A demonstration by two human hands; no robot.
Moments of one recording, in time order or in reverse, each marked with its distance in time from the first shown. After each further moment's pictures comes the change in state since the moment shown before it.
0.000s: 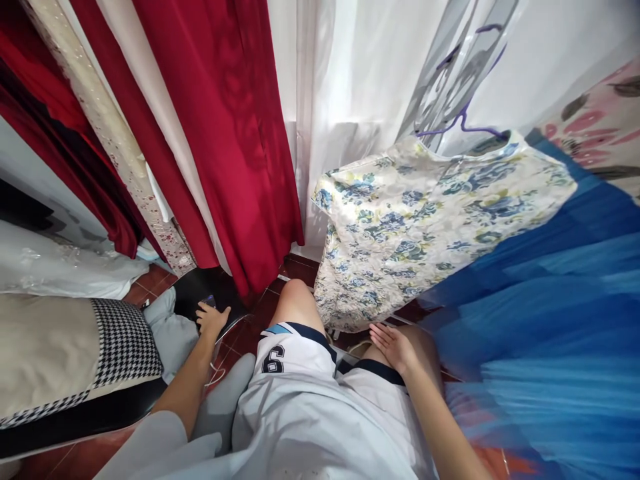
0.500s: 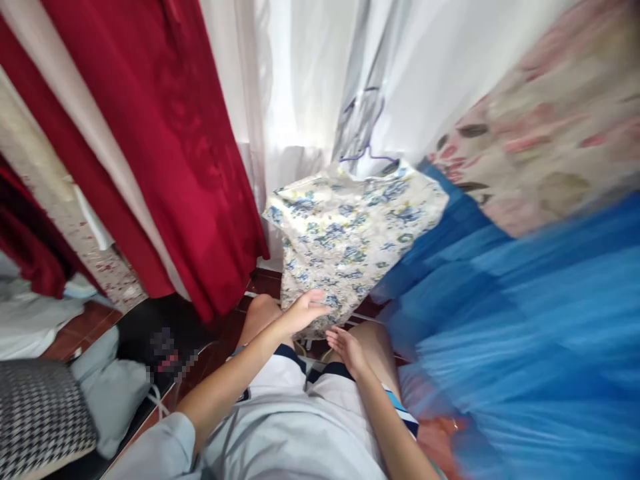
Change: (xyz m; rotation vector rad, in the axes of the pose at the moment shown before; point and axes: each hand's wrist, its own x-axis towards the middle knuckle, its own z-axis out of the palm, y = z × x) left_hand -0.246 0.220 0.012 -0.616 -0.917 1.185; right_hand -0.019 0.021 0.019 0.076 -0.072 -0.103
